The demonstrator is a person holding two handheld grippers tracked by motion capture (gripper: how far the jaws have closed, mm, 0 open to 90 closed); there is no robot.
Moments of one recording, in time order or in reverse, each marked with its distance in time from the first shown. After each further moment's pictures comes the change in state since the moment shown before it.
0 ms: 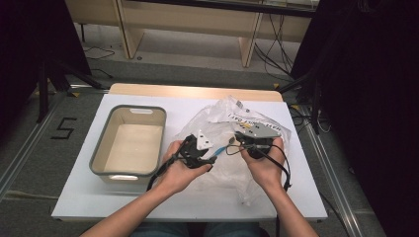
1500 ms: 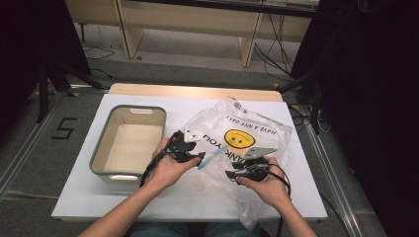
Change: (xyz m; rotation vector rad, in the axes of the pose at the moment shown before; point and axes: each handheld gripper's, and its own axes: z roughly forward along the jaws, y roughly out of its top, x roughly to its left) left arm 0.031 -0.015 0.003 0.035 0.032 -0.098; right arm 0.012 -0.067 0.010 0.198 0.385 0.090
